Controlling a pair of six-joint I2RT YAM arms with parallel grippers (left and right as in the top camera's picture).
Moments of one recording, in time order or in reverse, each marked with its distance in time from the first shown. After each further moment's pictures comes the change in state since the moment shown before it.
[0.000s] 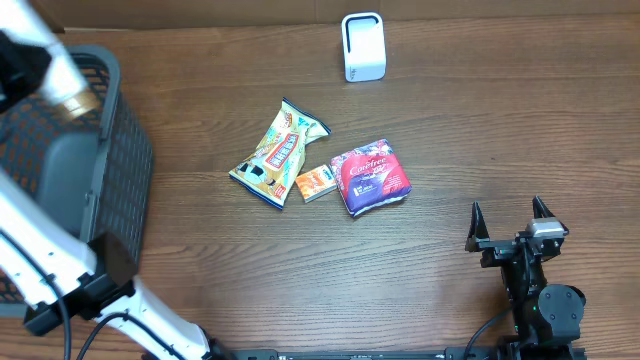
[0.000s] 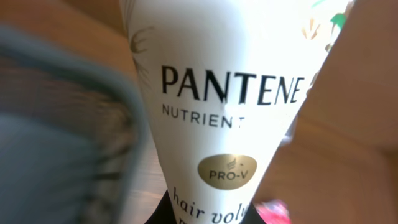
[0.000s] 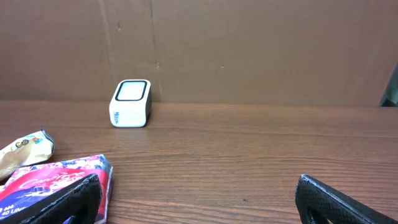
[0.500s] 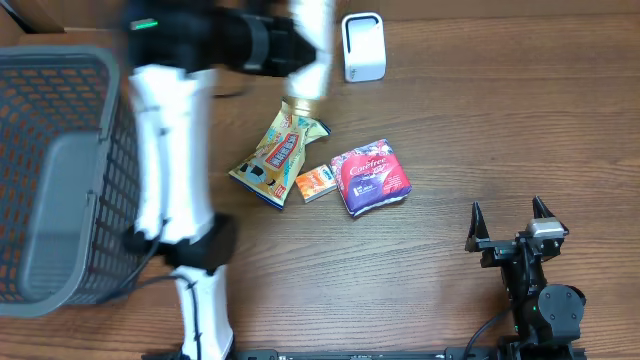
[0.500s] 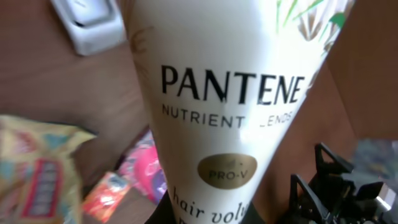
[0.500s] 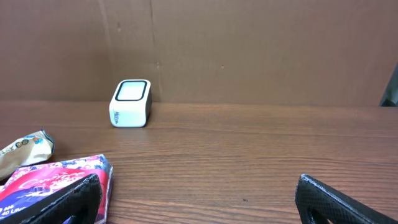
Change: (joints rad) left arm -0.794 0.167 -0.035 0.043 -0.024 -0.023; right arm 0.000 0.000 0.000 0.000 0.000 0.000
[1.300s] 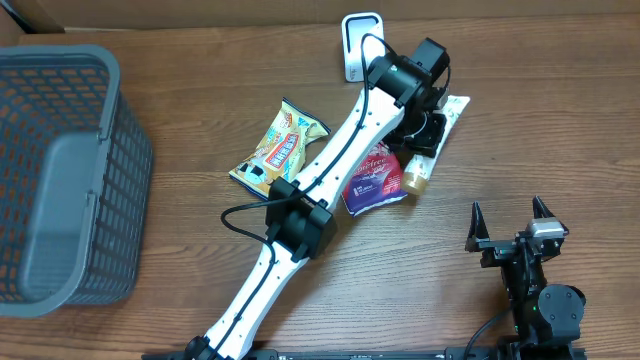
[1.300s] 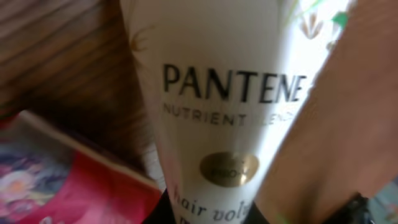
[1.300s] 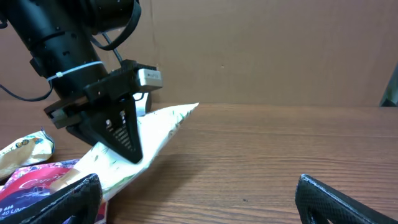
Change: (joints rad) left arm -0.412 0.485 -0.026 0.151 -0.200 -0.250; right arm 0.000 0.000 0.000 0.000 0.000 0.000
